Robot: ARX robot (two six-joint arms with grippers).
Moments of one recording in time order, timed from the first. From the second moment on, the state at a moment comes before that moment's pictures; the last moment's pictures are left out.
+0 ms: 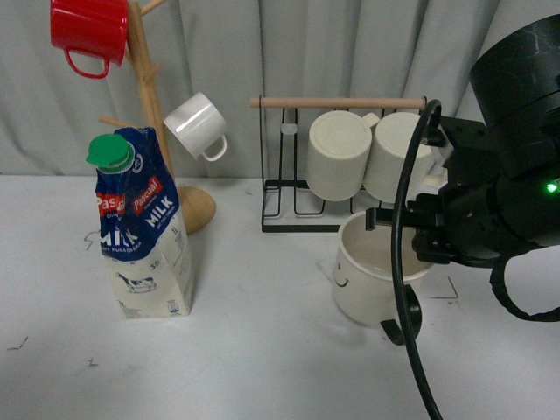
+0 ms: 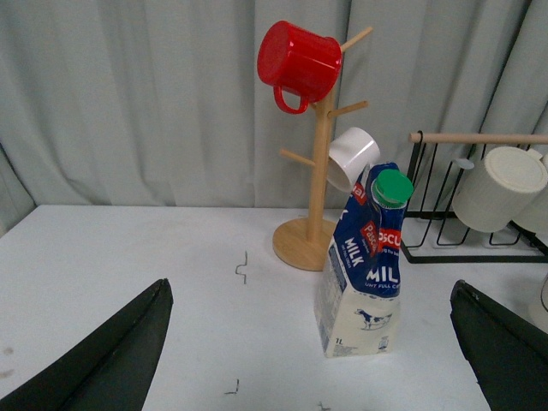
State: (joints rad) left arm 0.00 0.01 0.01 0.00 0.00 -0.01; right arm 0.29 1.94 1.05 0.05 0.05 0.29
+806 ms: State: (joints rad) left arm 0.00 0.01 0.01 0.00 0.00 -0.01; right arm 0.29 2.01 1.14 -0.02 0.04 0.28
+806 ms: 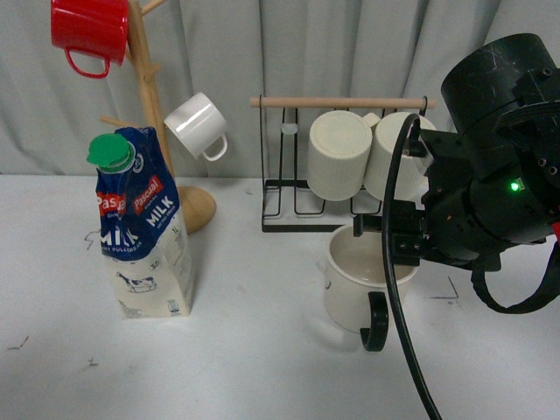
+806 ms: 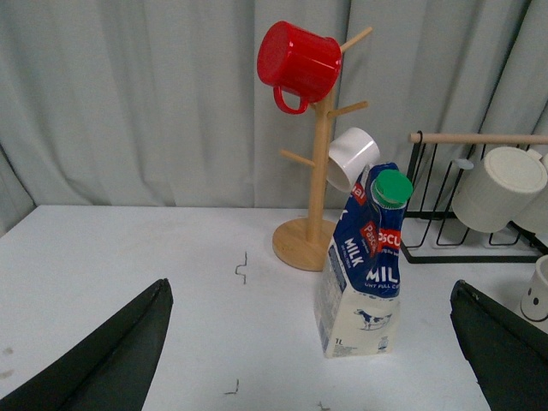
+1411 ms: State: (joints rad) left arm 0.00 0.01 0.01 0.00 0.00 -0.01; right arm 0.20 1.69 1.10 0.15 0.09 0.36
